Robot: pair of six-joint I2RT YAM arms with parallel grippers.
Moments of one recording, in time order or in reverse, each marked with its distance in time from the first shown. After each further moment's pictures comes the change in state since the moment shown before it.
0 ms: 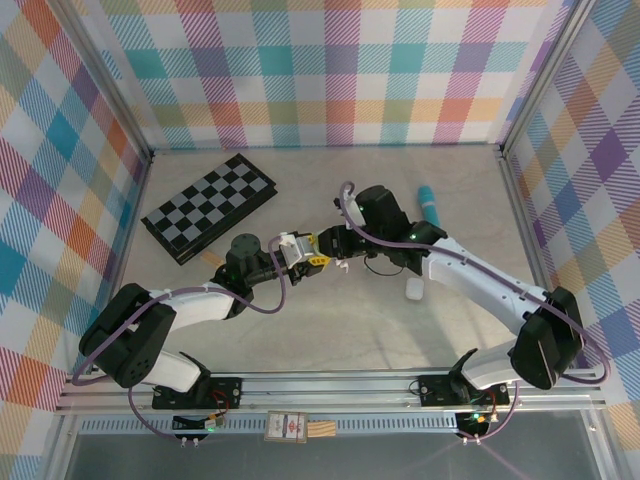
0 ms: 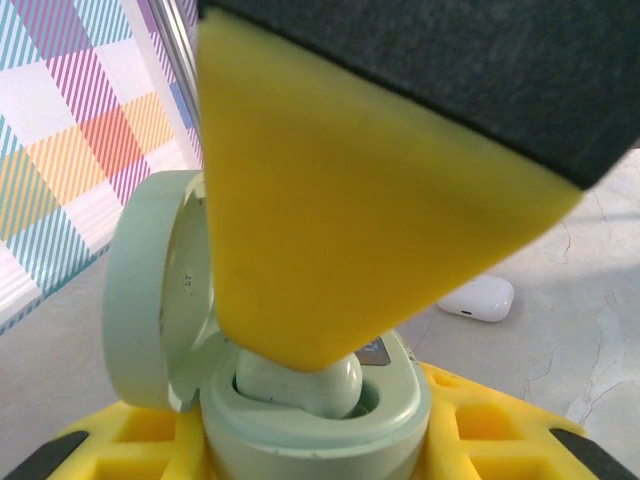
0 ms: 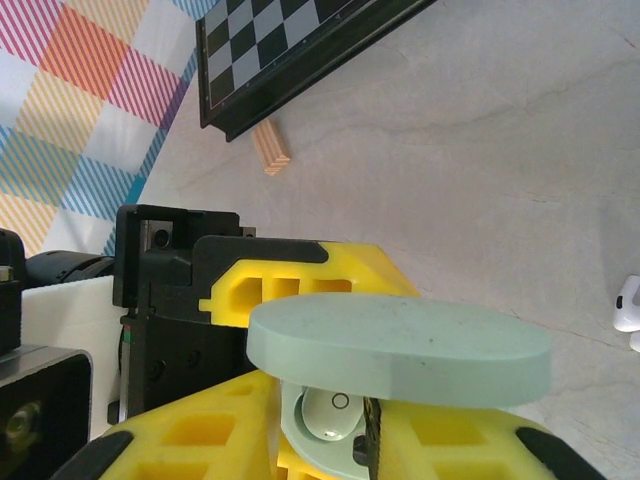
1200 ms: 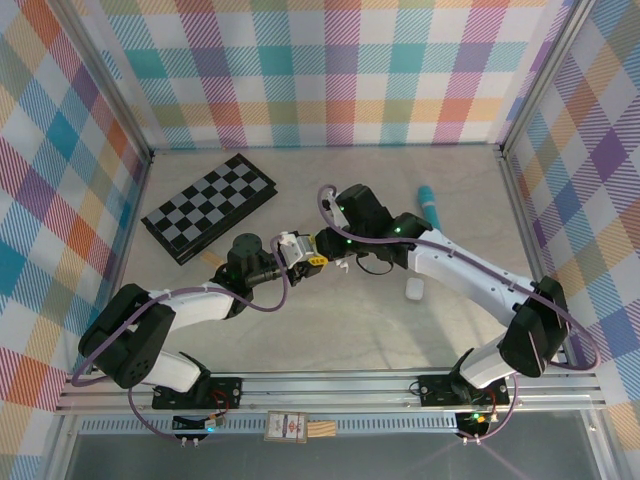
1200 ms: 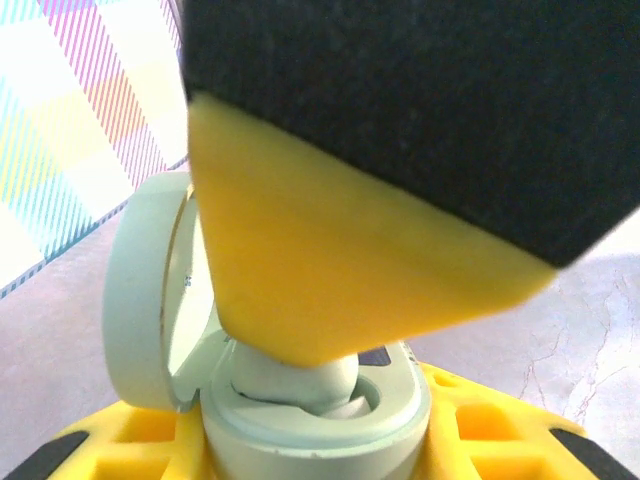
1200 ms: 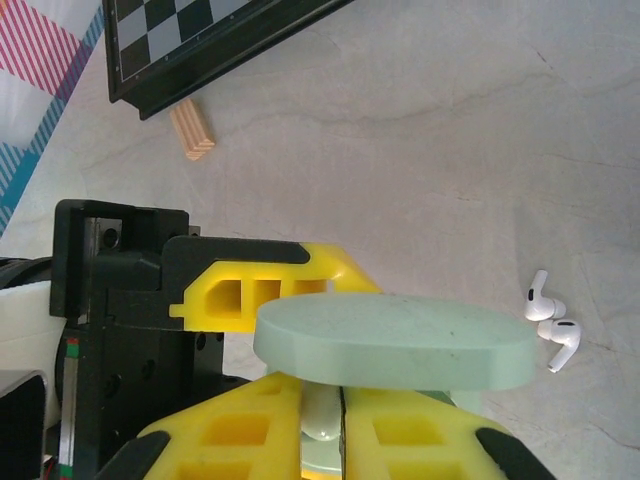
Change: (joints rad) left arm 0.002 -0.006 0.002 -0.059 -0.034 -0.003; right arm 0.075 0.078 0.143 -0.179 0.202 -0.082
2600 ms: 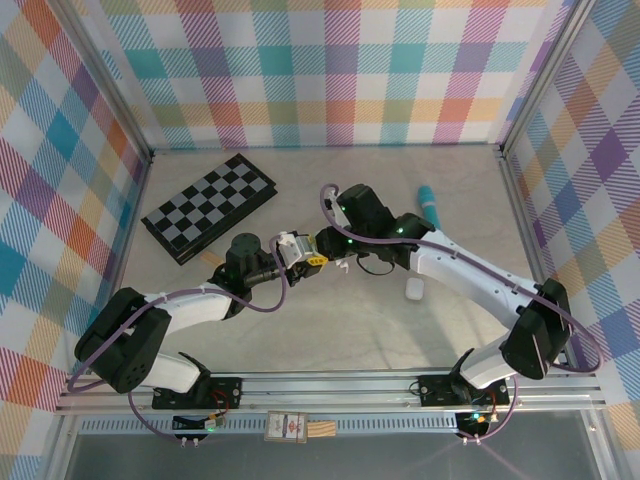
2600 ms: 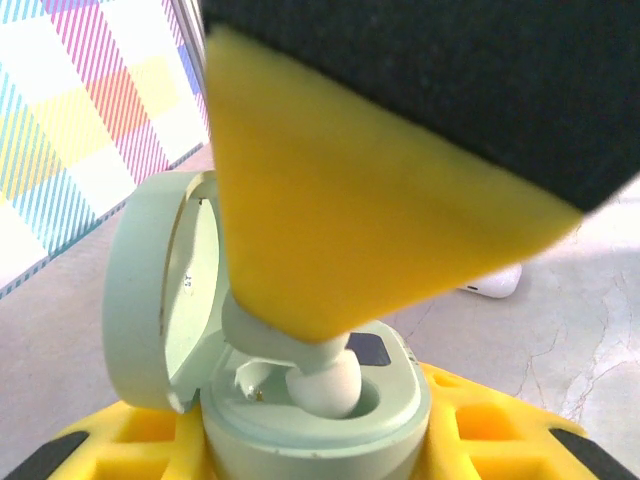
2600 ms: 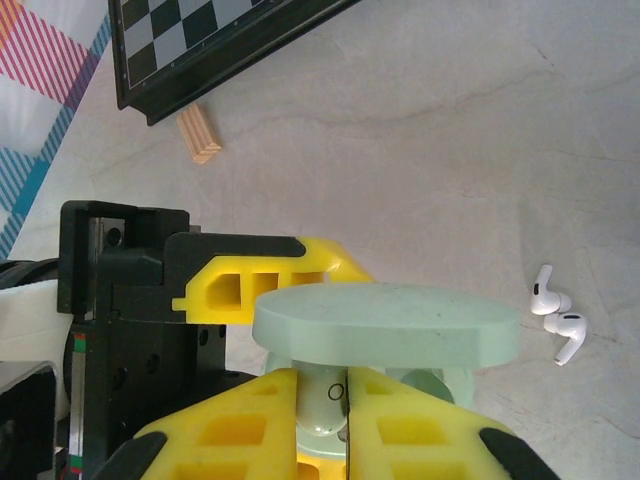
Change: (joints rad) left arm 0.000 -0.026 0.000 -0.038 -0.003 0.008; right arm -0.004 -0.014 0.002 -0.007 0.005 0.027
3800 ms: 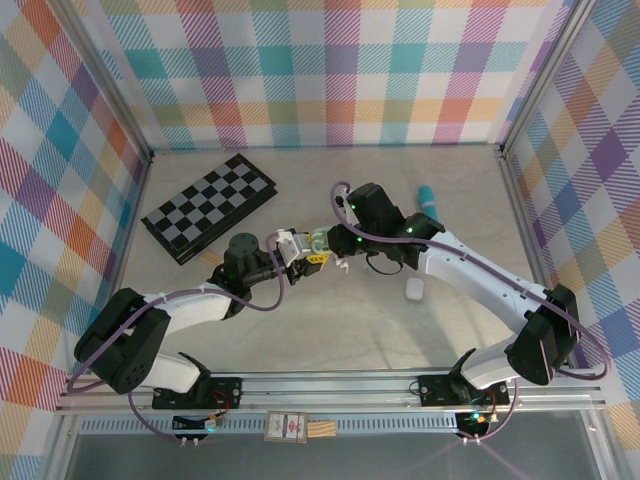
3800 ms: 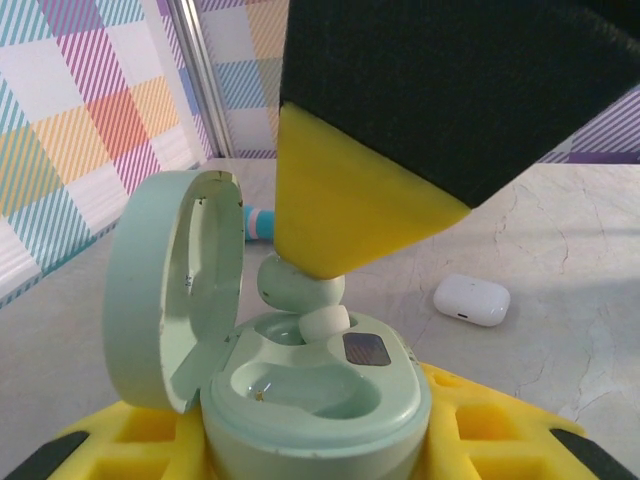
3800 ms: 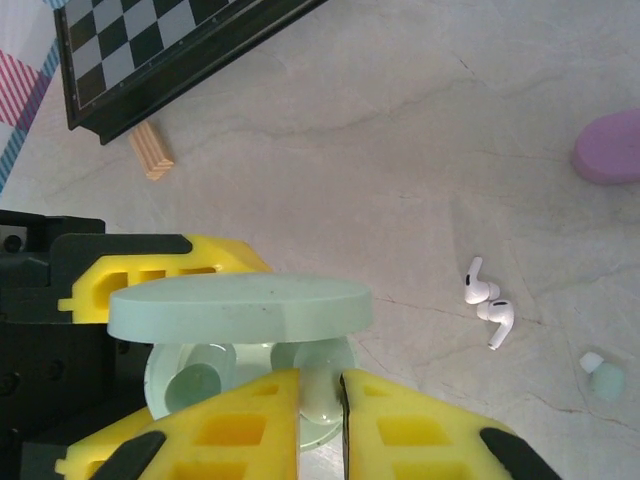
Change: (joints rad) left arm 0.006 -0.004 0.000 0.047 0.023 -0.058; right arm -0.033 -0.039 -0.029 -0.031 0.055 -0.004
